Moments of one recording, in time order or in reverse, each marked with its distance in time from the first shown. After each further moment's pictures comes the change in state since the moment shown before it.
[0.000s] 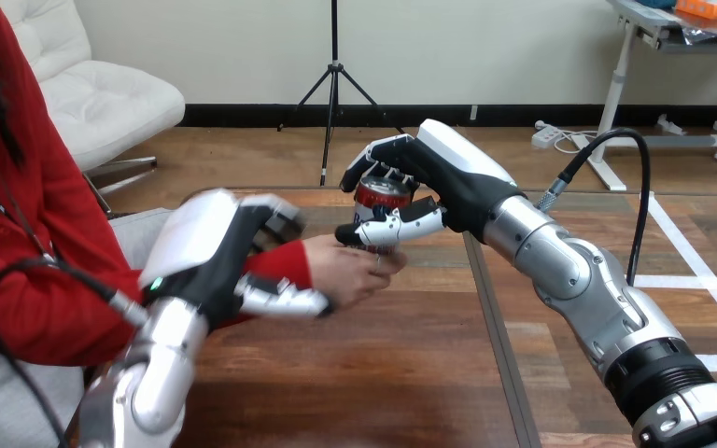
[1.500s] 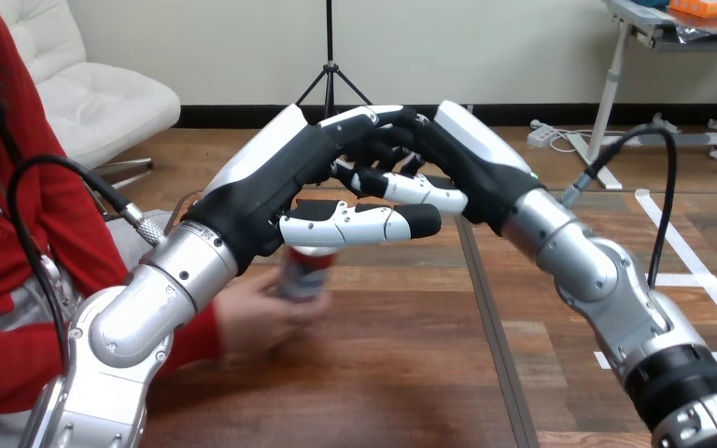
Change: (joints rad) left arm -0.145 0.057 0.045 -0.165 -0.449 -0.062 -0.314; right arm 0.036 -0.041 -0.031 -0.035 0.073 -0.104 0.000
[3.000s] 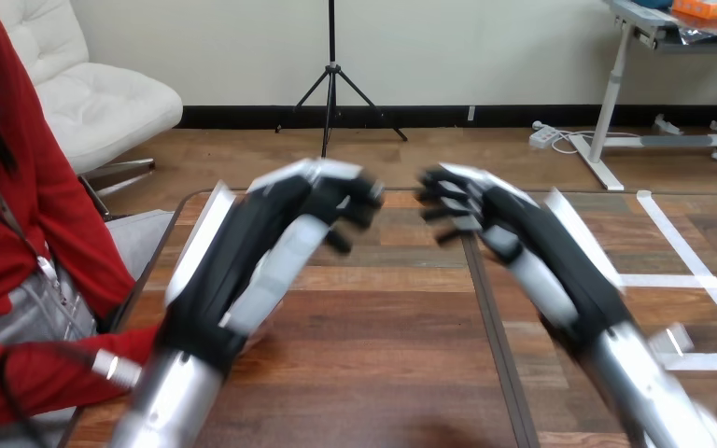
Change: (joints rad) left arm 0.413 -0.177 0.031 0.008 -0.209 -0.369 0.224; right arm 0.647 0.011 -0.172 -0.559 0.467 -0.016 0.126
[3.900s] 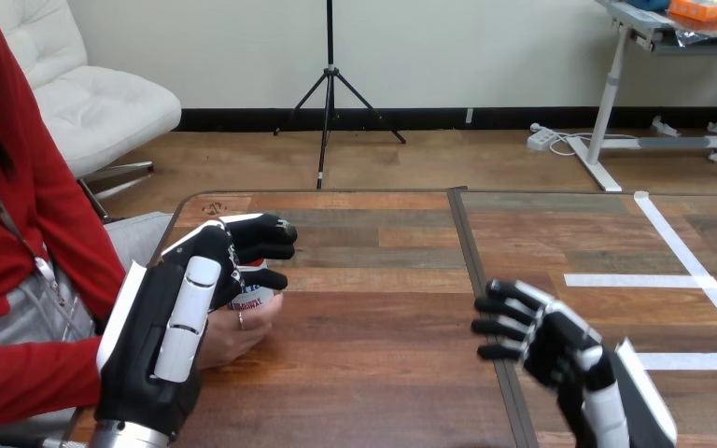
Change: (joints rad) left arm 0.157 -0.027 0.086 0.033 -0.168 -0.024 -0.009; right arm 0.395 0.097 -0.053 -0.065 0.142 -0.099 0.078
